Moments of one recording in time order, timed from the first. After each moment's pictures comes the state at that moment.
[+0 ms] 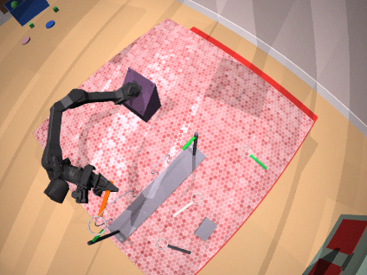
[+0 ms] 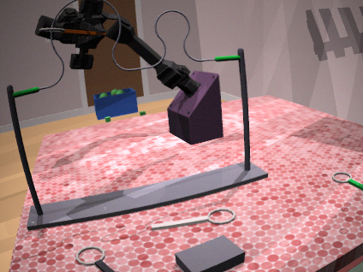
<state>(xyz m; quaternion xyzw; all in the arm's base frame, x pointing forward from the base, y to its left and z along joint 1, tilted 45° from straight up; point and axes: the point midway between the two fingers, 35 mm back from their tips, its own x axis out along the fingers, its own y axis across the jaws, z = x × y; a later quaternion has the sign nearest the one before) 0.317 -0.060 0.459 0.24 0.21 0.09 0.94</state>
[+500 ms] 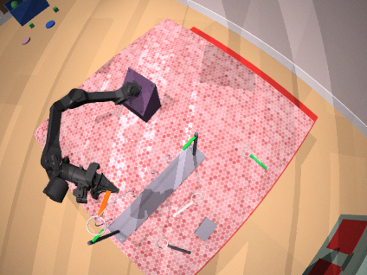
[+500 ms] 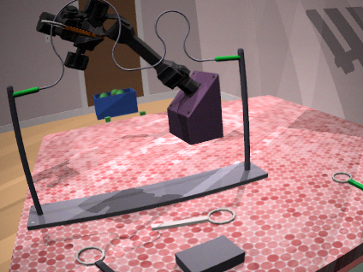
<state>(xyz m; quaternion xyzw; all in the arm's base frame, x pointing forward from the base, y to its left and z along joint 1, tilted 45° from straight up) 0.319 -0.066 0.457 0.15 0.21 0.06 0.96</state>
